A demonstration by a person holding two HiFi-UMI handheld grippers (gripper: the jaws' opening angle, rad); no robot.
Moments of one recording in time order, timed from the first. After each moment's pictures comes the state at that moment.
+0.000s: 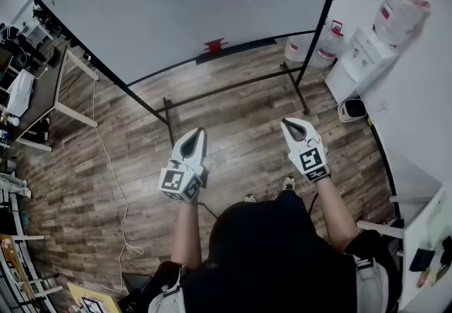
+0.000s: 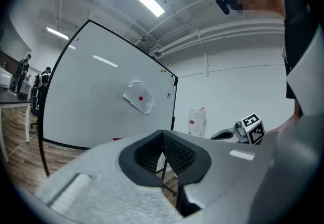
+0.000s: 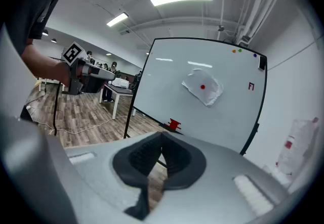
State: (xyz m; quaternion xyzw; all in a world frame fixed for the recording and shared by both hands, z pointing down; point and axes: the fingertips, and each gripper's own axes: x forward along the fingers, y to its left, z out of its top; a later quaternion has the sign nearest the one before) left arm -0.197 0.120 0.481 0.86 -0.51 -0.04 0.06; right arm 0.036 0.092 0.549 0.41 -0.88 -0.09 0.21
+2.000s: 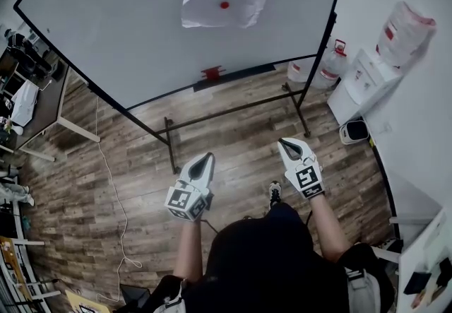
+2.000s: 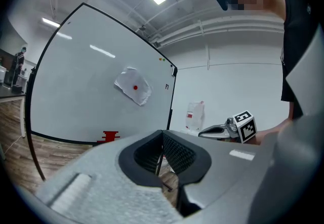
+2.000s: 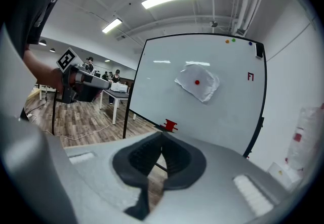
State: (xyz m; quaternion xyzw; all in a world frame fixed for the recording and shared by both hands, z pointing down) left arm -0.141 0.066 0.506 0.86 -0.49 -0.01 0.09; right arm 0.065 0.022 0.557 0.40 -0.90 -0.06 0.19
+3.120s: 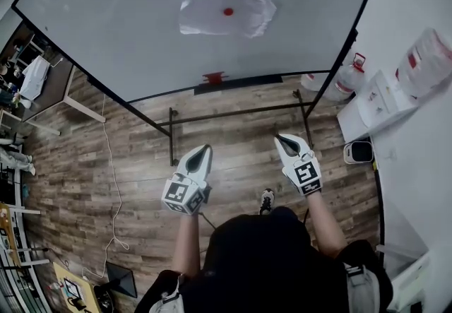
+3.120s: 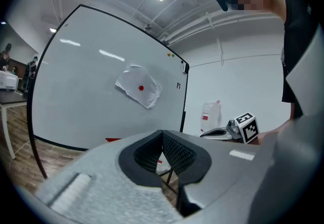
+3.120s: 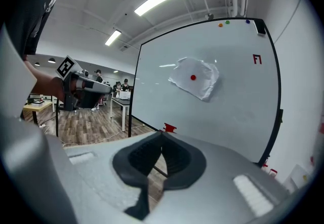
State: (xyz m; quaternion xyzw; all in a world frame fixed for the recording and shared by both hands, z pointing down) left arm -0.094 -0.031 0.497 0.83 -0.56 -0.01 0.08; right arm 0.100 -0.097 0.554 0.32 -0.93 -0.02 0.15
